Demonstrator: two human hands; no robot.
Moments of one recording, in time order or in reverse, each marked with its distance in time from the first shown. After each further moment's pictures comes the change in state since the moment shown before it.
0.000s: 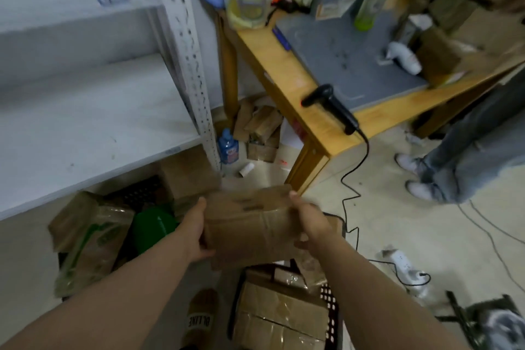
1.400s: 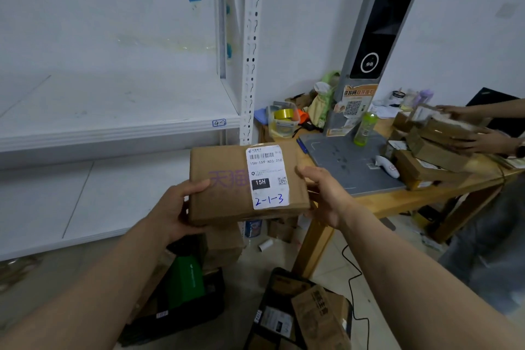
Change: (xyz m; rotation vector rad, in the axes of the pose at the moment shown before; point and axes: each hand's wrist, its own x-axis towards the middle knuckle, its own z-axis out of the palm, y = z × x) left_hand -0.275 0.047 -0.091 -0.189 -0.282 0.610; right_hand -0.276 -0.128 -0.028 -0.092 -0.397 -0.594
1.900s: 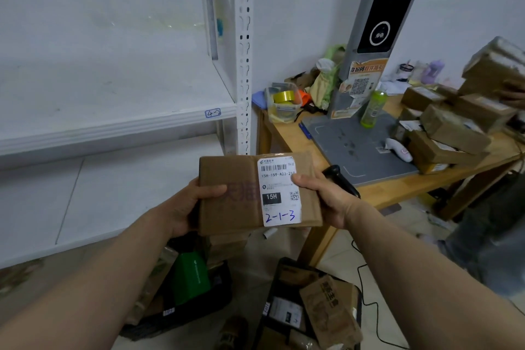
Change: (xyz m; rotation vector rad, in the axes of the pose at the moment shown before) left_hand 0.066 0.010 0.011 0.304 -0.217 -0.042; right_hand 0.073 0.026 -0.012 0.057 -0.221 0.080
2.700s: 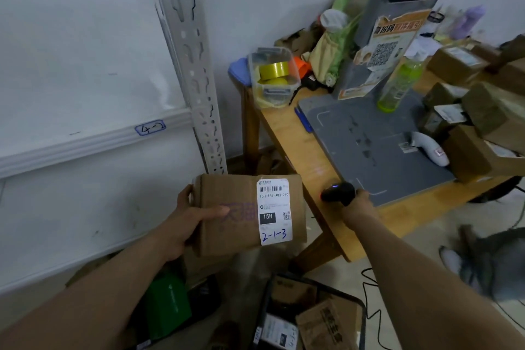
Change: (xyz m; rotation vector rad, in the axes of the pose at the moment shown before) left_hand 0.238 0.002 -0.008 0.112 0.252 -0.193; right_hand 0.240 0.044 -0.190 -0.828 0.790 0.456
